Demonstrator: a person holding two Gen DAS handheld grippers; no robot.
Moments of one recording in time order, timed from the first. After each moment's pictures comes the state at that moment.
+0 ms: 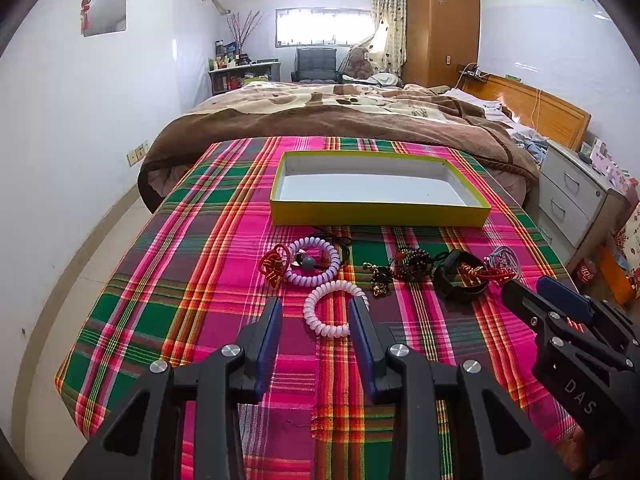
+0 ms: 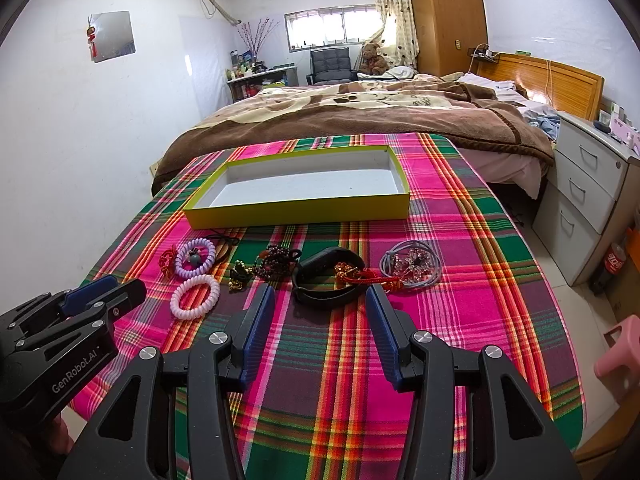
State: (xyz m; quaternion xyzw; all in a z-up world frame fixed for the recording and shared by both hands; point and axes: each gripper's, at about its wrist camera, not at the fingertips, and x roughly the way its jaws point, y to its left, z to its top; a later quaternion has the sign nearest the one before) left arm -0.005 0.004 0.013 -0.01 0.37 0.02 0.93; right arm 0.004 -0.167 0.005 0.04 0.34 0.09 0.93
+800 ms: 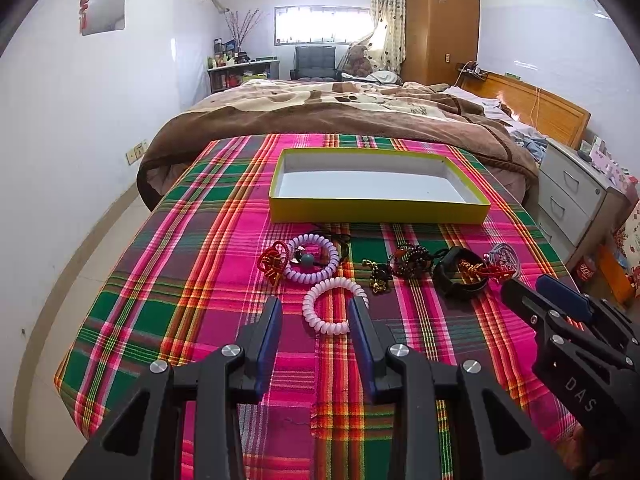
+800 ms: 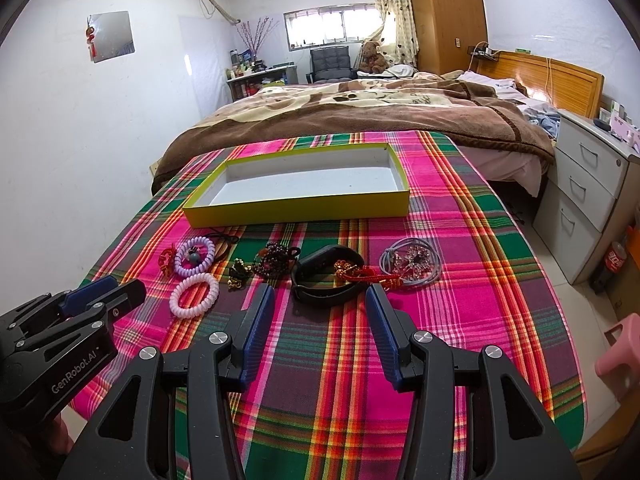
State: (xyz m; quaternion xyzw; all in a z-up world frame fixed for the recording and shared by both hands) left arm -0.007 0.004 0.012 -0.01 0.37 0.02 0.93; right arm 0.004 -0.168 0.003 0.04 0.35 0.09 0.93
